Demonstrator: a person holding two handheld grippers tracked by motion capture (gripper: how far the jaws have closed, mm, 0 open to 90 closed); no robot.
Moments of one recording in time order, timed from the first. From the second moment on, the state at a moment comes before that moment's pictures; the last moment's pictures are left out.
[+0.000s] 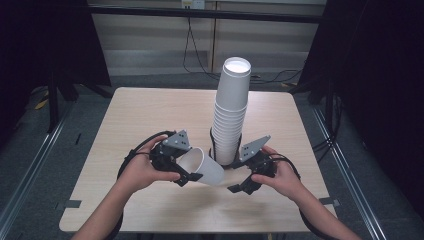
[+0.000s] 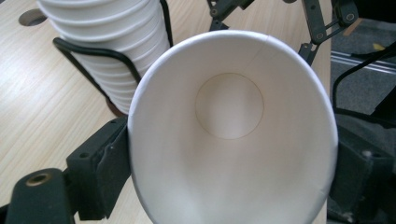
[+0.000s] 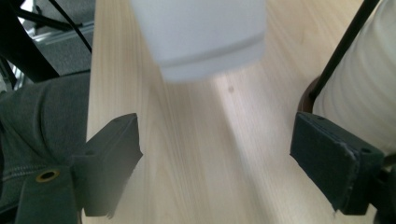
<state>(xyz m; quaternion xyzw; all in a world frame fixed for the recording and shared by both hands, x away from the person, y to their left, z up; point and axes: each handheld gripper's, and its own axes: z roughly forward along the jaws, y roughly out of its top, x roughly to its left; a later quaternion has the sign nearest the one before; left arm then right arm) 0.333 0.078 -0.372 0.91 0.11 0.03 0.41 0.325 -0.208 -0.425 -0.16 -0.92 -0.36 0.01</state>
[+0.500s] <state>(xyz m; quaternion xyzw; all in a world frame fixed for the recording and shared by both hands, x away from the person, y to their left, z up) 0.342 0.099 -0.377 0.91 0.15 0.05 0.37 0.321 -0.225 -0.462 -0.19 -0.92 -0.34 -0.01</state>
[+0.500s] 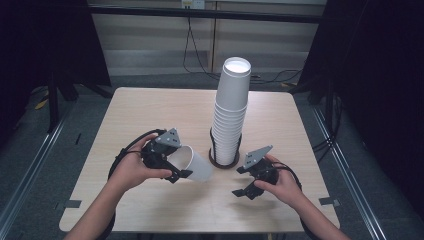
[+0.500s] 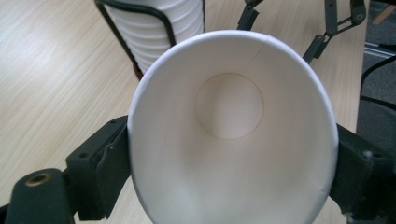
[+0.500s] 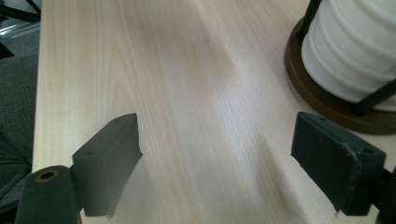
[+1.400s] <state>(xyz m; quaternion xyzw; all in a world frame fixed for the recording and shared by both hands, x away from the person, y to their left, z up) 0.370 0.128 -0.383 0.92 0.20 0.06 0.32 0.314 -0.244 -0.499 -0.23 -0.90 -0.36 -0.06</state>
